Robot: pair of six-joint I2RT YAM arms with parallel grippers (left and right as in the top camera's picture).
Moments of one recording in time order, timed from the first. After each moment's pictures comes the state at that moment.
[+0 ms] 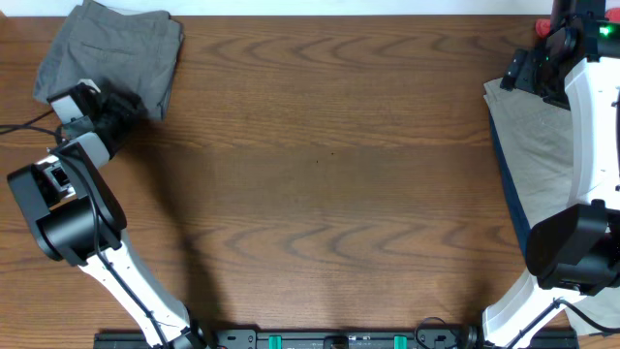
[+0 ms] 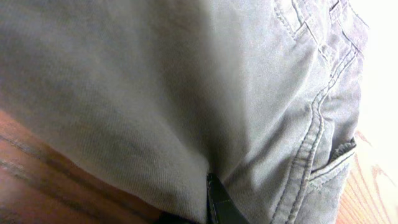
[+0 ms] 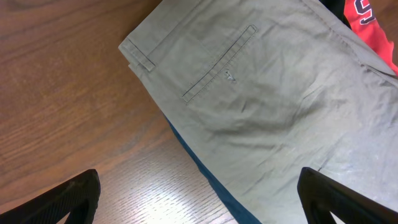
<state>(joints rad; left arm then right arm) 0.48 2.24 1.33 0.14 0.44 -0.52 -0.15 1.92 1.96 -1.24 0.25 0.30</state>
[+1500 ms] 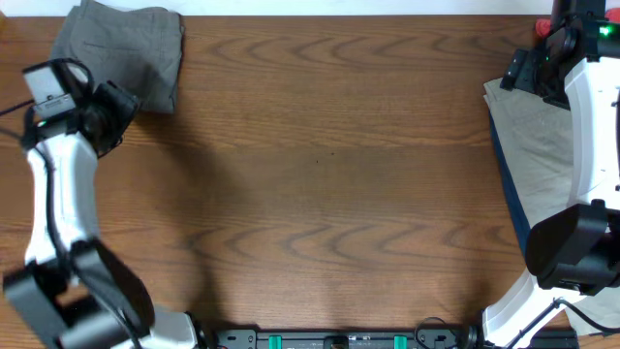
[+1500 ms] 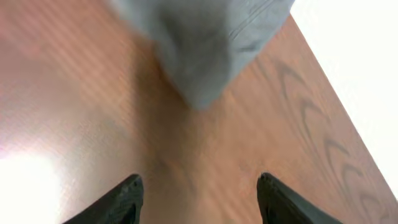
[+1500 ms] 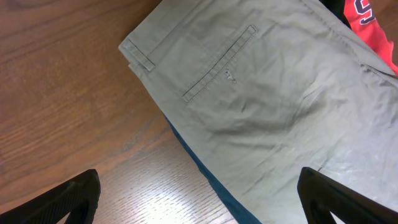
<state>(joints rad) 0.41 1.65 1.32 -0.62 0.27 -0.56 -0.15 1.92 1.96 -1.24 0.25 0.30</state>
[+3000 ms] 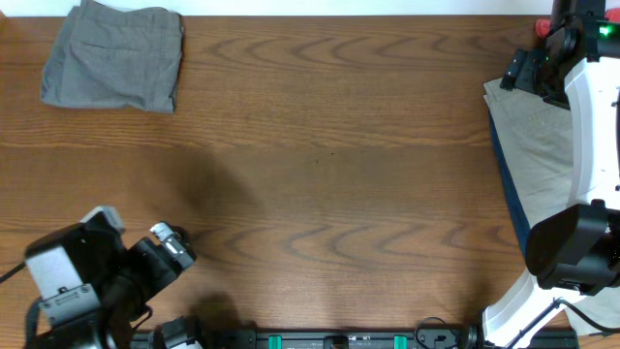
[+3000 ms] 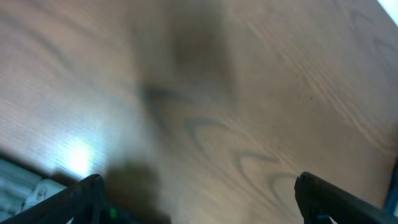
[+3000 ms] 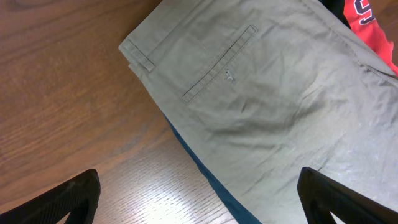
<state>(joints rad) 0.34 0.69 1.12 -1.43 0.24 -0.35 -0.15 1.92 1.96 -1.24 0.25 0.30</state>
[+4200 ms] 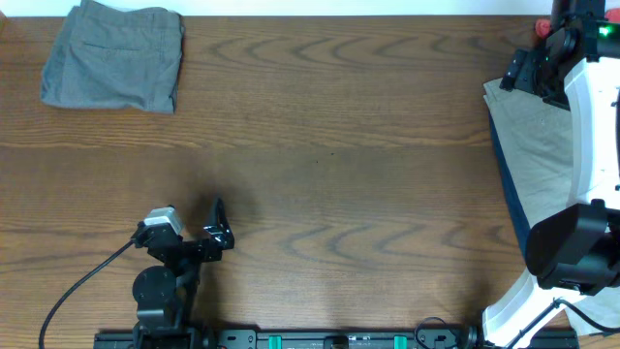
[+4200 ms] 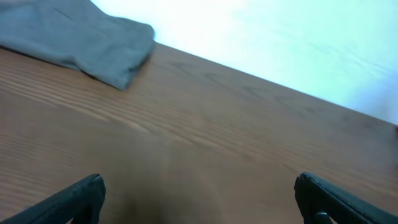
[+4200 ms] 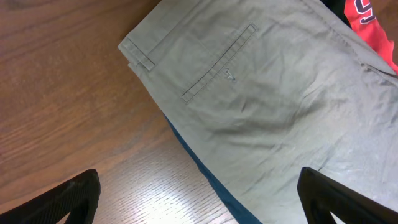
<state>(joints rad) 0.01 0.01 0.09 -0.27 0.05 -0.35 -0.15 1.92 1.96 -1.24 0.25 0.30</state>
